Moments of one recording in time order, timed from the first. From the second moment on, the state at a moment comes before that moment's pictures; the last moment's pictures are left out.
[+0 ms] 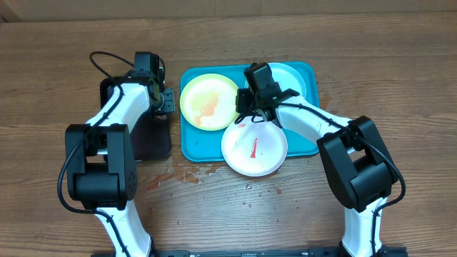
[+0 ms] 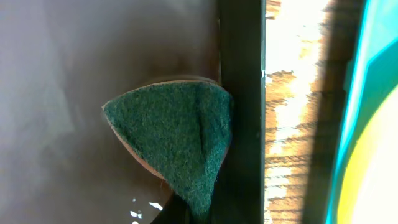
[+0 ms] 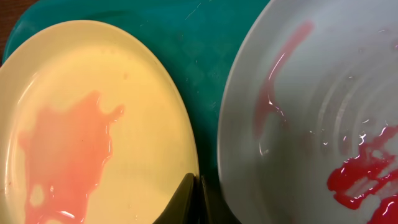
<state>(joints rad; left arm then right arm) -0.04 2.03 1.36 -0.60 -0.04 -0.13 0.50 2.09 1.35 -0.21 -0.08 0.52</state>
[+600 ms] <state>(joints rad) -0.04 2.03 1.44 -0.79 -0.05 -0.07 0.50 2.09 1.35 -0.21 -0.08 0.52</state>
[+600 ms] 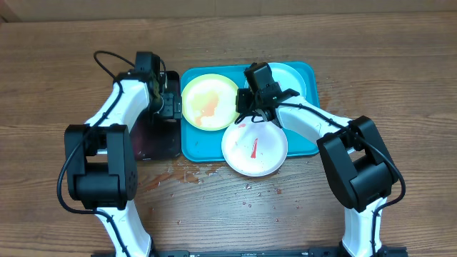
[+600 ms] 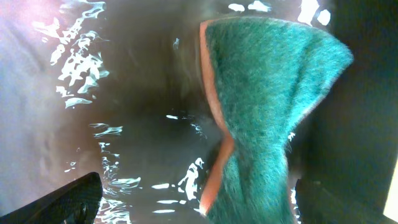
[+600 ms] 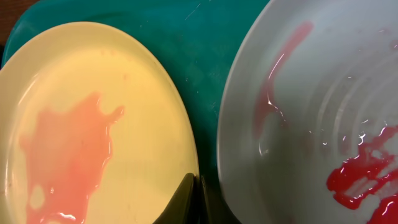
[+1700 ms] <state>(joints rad) -0.02 1.70 1.59 -0.91 -0.13 -0.21 0.50 2.09 1.69 -0.55 0.22 0.38</state>
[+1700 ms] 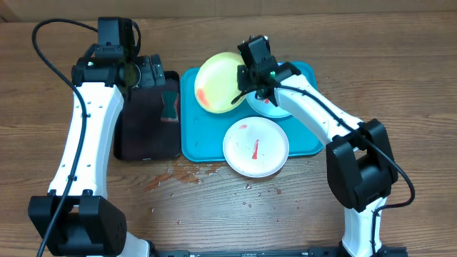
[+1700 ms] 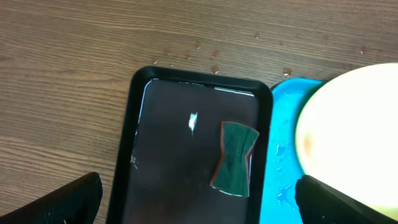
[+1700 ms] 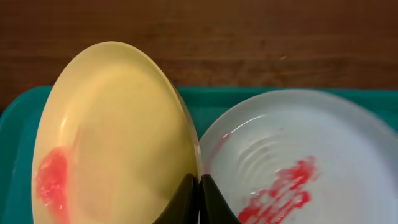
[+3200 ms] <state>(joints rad) 0.13 1.70 1.59 -0.80 0.07 -0.07 0.80 2.09 1.78 -0.50 1.11 -0.11</state>
